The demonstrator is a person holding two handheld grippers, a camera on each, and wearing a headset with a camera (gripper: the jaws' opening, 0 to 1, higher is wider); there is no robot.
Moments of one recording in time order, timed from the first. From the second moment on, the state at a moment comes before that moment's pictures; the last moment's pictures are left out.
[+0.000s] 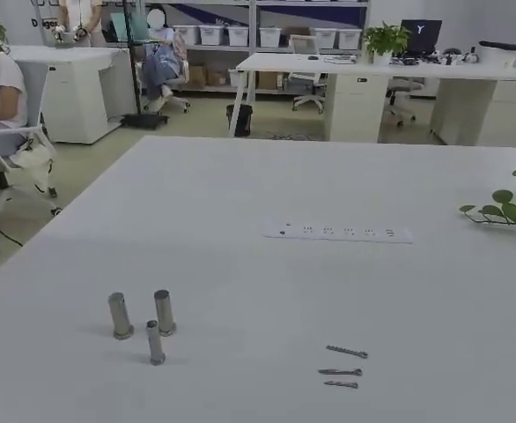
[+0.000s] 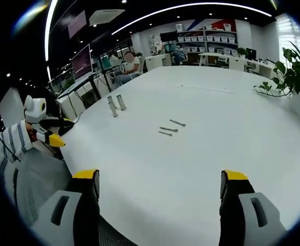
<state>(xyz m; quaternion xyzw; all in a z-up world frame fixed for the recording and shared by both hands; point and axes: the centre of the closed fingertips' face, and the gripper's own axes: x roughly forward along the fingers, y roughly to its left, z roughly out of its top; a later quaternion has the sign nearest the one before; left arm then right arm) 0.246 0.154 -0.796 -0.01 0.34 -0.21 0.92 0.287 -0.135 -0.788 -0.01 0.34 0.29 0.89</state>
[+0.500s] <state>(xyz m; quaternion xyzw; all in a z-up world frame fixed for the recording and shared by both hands) 0.254 0.170 -0.795 -0.03 0.34 -0.18 0.92 0.288 -0.137 -0.791 -0.02 0.35 0.29 0.89</state>
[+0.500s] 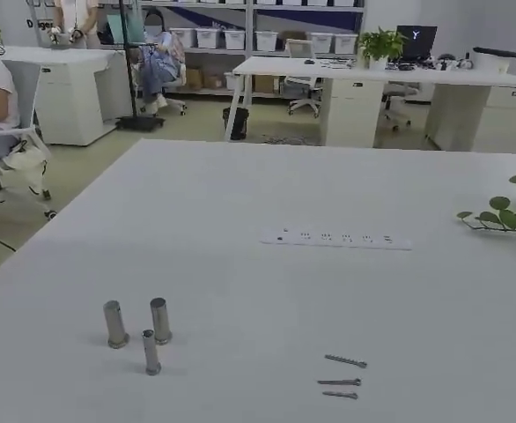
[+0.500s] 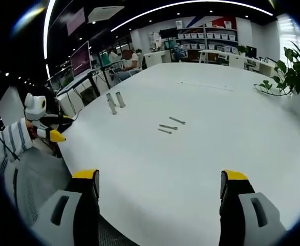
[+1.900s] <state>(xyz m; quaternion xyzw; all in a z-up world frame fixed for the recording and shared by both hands) 0.310 0.177 -0.780 -0.01 0.33 -0.18 0.93 0.296 -0.129 -0.794 -0.02 0.37 0.28 0.88</state>
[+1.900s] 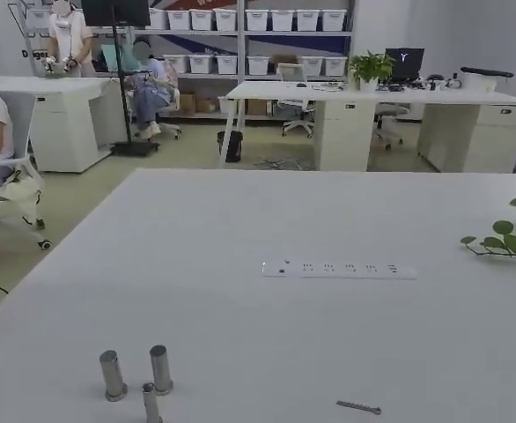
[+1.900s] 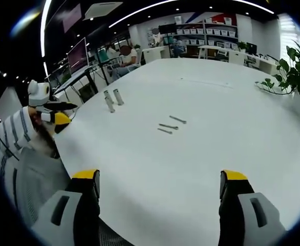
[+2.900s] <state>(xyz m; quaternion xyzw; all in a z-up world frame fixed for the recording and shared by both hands) 0.376 0.177 -0.786 -0.03 0.29 -0.18 0.94 0.301 -0.137 -0.793 -0.03 0.37 0.26 0.89</state>
